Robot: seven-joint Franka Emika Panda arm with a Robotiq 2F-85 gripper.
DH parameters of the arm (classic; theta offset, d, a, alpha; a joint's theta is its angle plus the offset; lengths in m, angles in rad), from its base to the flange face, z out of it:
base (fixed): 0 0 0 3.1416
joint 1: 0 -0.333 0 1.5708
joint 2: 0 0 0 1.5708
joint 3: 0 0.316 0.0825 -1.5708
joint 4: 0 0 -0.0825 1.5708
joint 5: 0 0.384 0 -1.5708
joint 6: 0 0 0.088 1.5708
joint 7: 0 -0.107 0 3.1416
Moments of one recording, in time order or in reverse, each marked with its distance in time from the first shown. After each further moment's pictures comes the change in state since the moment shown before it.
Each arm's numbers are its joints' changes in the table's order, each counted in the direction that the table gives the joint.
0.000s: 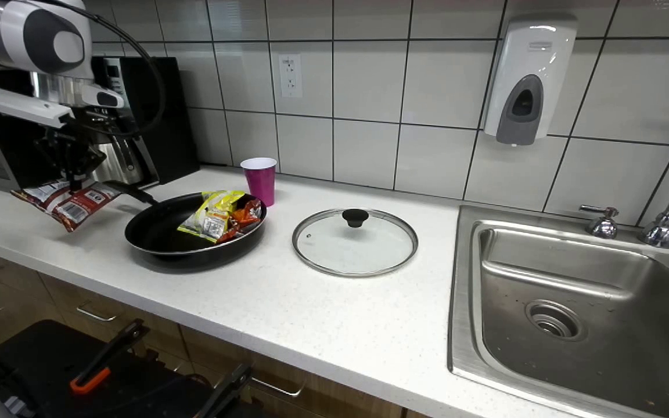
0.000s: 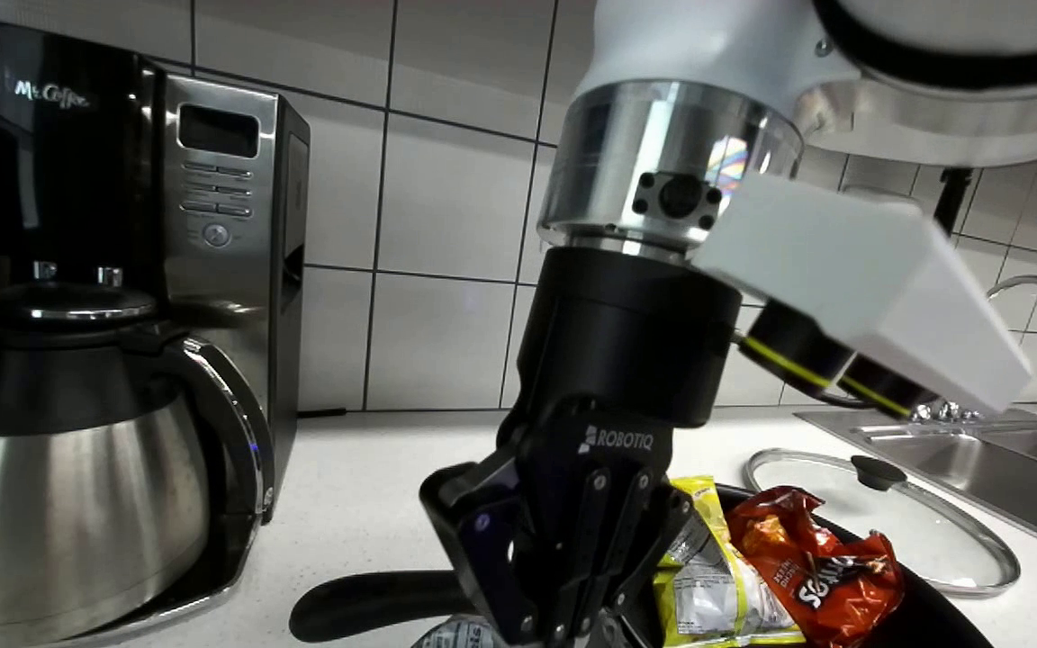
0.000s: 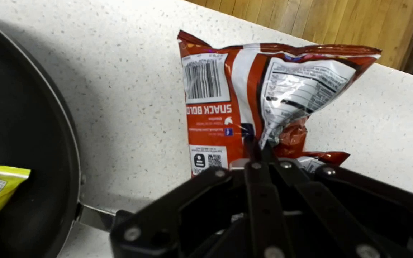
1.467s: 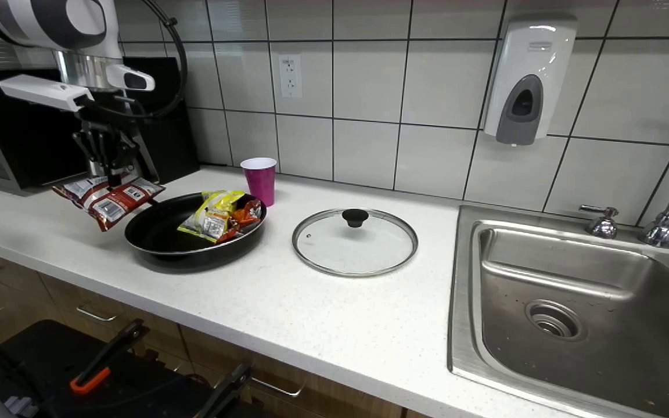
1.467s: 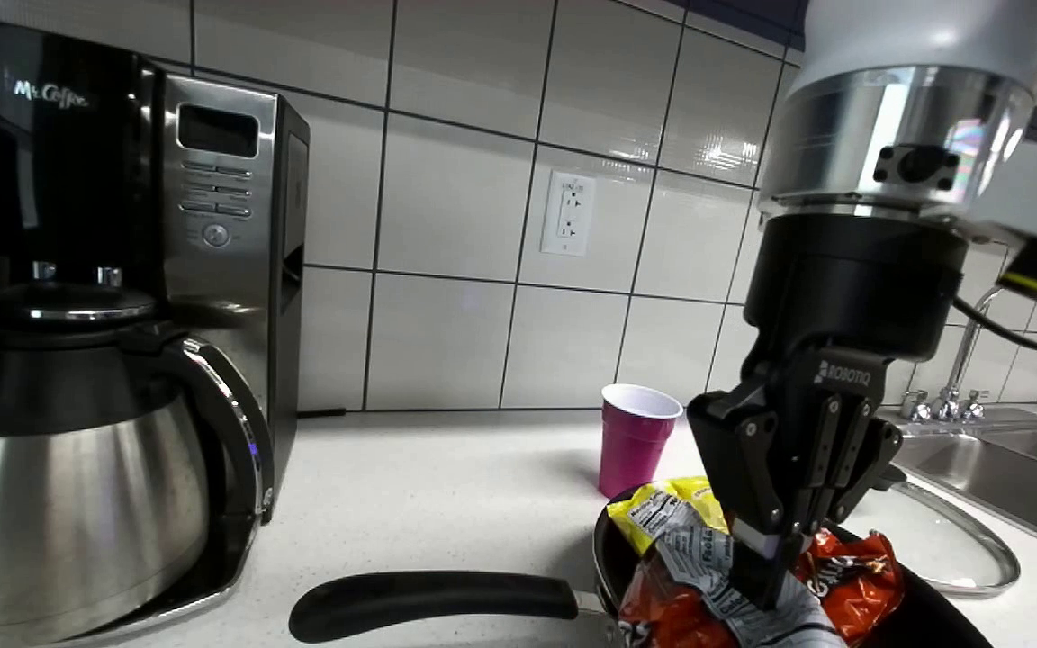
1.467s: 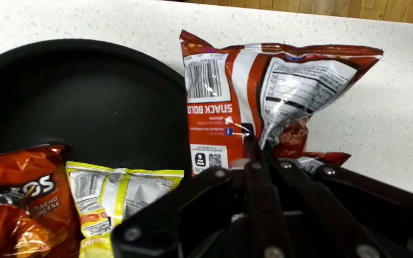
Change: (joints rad) arm 0.069 -0.251 -0.092 0.220 -0.046 0.036 -0.081
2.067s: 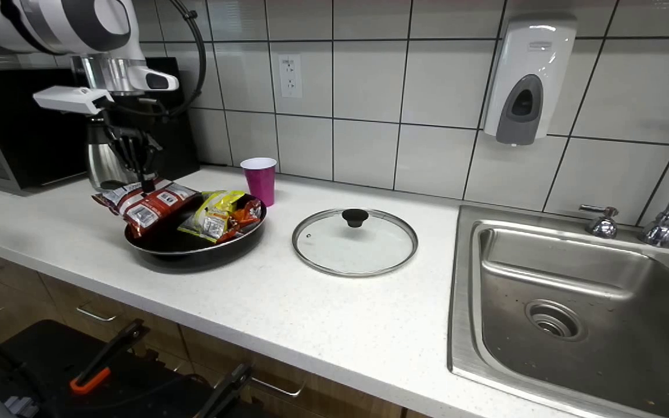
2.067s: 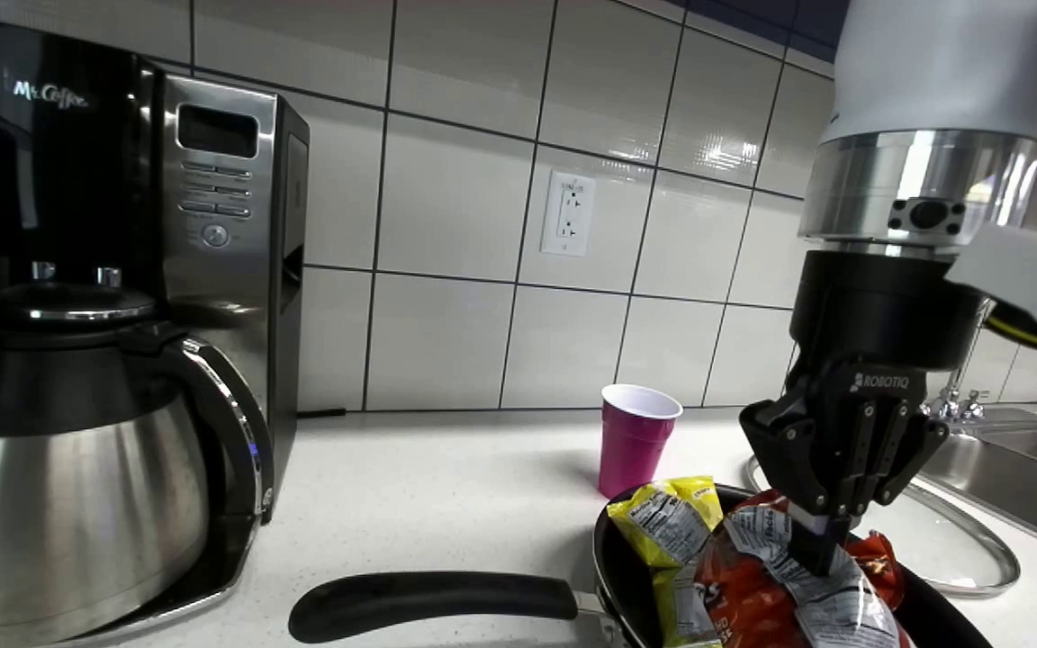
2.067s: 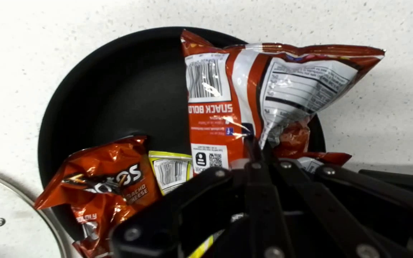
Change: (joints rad) arm 0.066 -0.017 -0.030 0.038 -0.175 0.001 -0.162
